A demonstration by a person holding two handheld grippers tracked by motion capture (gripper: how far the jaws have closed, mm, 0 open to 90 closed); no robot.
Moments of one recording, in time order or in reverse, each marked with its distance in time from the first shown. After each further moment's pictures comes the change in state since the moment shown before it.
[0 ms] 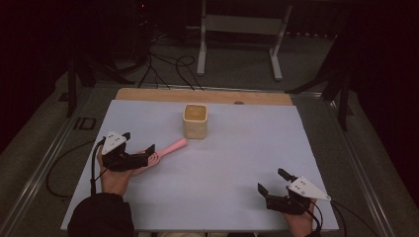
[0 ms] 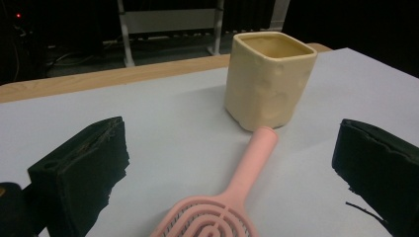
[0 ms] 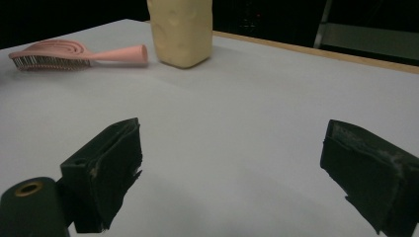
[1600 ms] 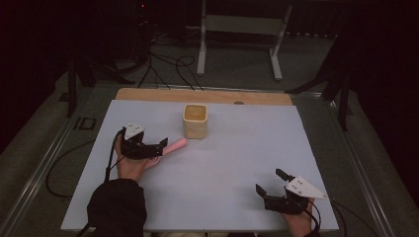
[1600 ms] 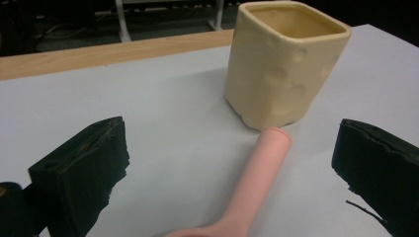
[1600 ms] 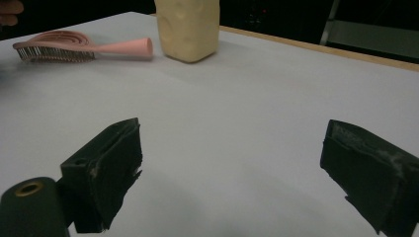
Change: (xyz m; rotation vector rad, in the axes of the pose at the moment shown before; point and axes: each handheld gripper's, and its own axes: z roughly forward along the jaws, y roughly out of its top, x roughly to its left) left arm -0.005 0.005 0.056 0.111 0.006 -0.016; right arm 0.002 0.000 0.004 0.020 0.019 -0.019
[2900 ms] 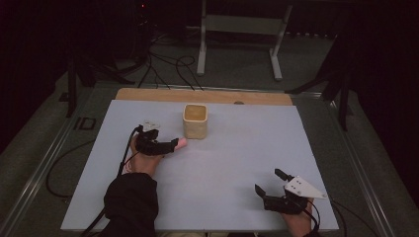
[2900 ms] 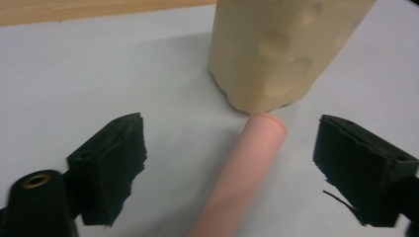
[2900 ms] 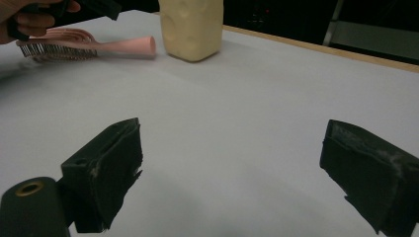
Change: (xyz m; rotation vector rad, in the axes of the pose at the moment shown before) left arm -0.014 0.001 0.042 0.151 -0.020 -0.038; right arm 0.001 0.000 0.001 0.005 0.010 -0.011
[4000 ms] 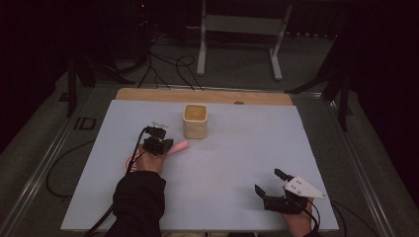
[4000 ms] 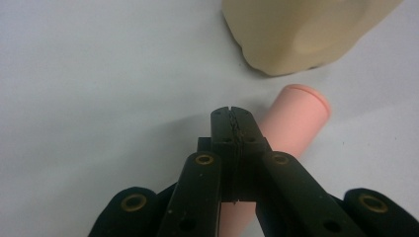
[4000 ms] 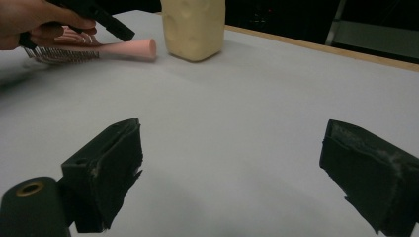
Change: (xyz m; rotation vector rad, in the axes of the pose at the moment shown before) left arm -0.009 0.001 0.024 0.190 0.061 -0.059; right arm 0.000 0.000 0.000 0.000 0.007 0.002
